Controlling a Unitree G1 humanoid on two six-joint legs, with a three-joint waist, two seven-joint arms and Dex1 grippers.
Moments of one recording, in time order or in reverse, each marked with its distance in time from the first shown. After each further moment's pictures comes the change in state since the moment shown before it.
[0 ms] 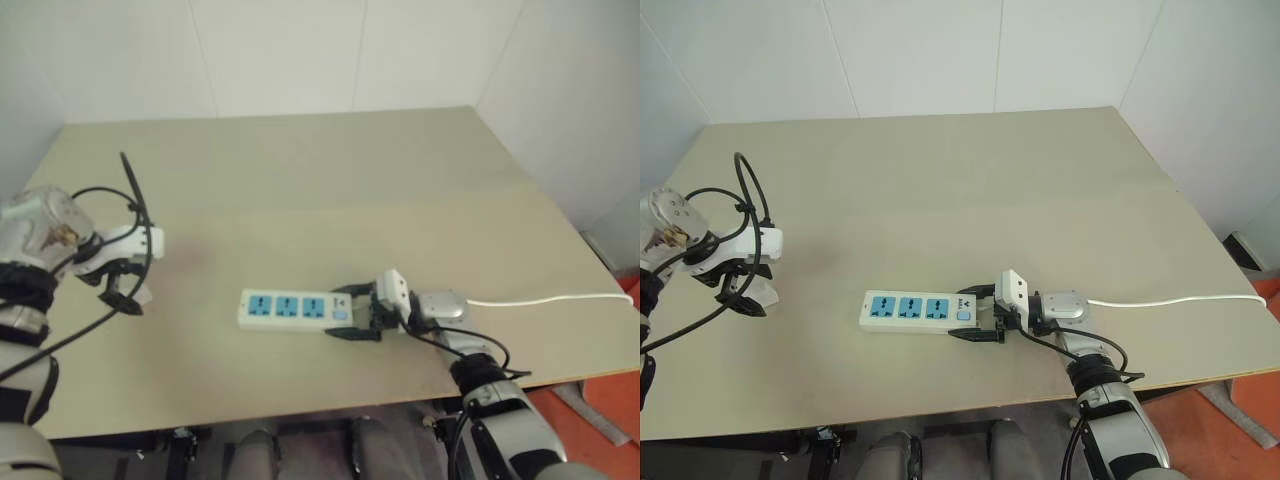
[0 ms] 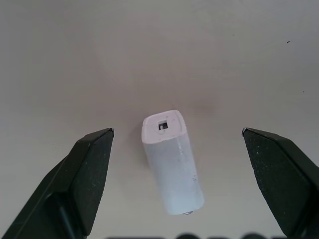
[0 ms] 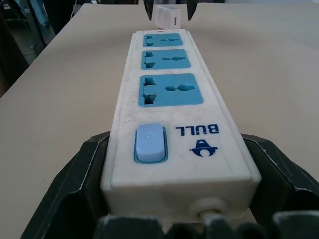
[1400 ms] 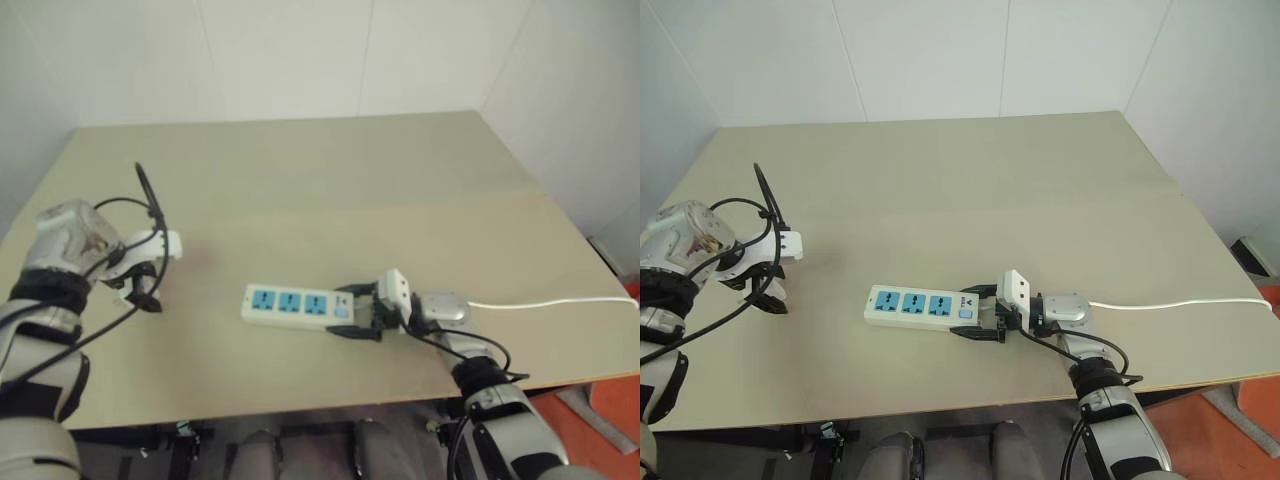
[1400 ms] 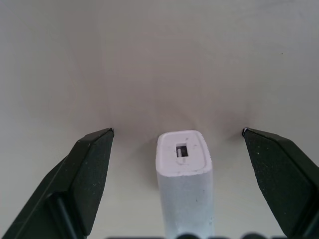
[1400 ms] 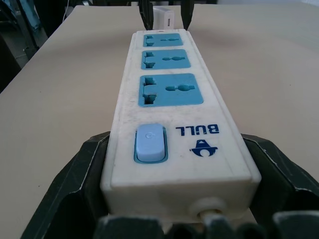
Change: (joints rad) left arm 0.006 -0.126 0.043 0.051 0.099 0.123 0.139; right arm 0.018 -0.004 -0.005 -0.010 -0.001 0.014 -0.040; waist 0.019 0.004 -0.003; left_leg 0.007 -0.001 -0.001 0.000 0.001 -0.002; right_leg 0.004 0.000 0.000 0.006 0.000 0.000
